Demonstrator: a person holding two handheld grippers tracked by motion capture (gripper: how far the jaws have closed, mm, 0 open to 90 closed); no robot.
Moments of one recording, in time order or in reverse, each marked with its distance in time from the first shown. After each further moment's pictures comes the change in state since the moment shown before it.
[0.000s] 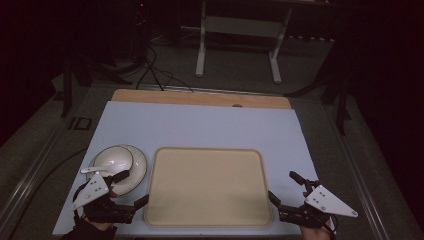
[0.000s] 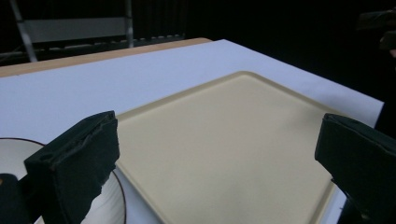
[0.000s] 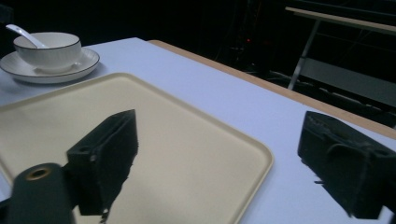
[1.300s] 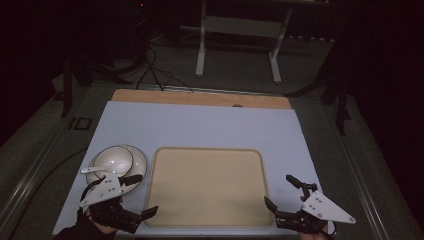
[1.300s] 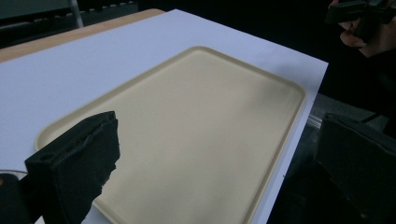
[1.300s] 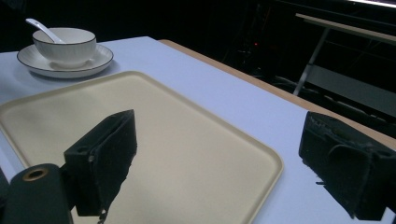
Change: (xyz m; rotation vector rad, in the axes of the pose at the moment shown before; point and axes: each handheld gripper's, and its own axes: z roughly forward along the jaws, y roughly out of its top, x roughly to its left) left arm -0.025 0.037 0.004 0.164 -0.164 0.097; right arm 0.015 0.005 -0.004 0.000 0.025 -0.054
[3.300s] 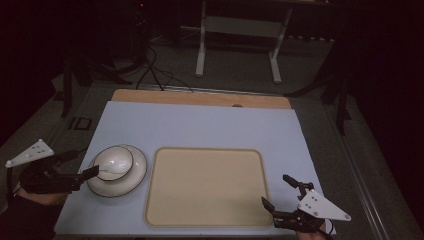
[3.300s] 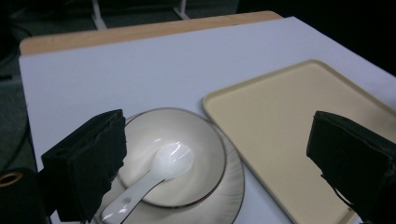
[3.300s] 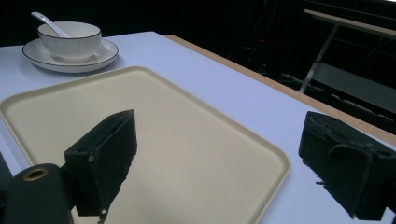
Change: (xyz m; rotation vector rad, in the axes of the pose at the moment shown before) left arm 0.106 -0.006 -0.098 0.025 0.321 -0.286; right arm 0.001 0.000 0.006 0.017 0.023 -0.010
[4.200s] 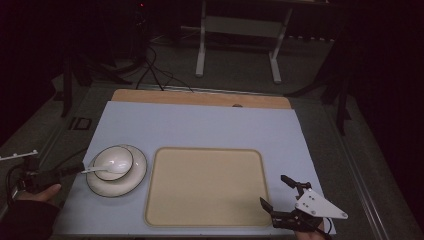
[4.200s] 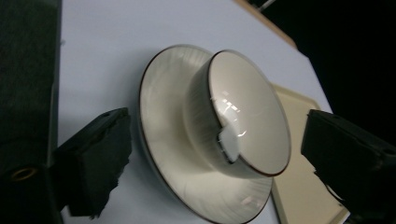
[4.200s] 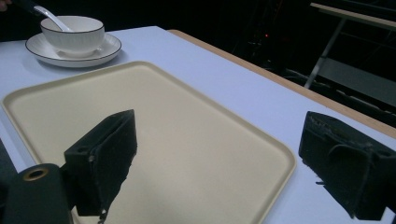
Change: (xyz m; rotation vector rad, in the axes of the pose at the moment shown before) left arm 0.088 -0.064 0.025 0.074 -0.099 -0.596; right arm 0.001 -0.001 0.004 0.021 0.017 0.003
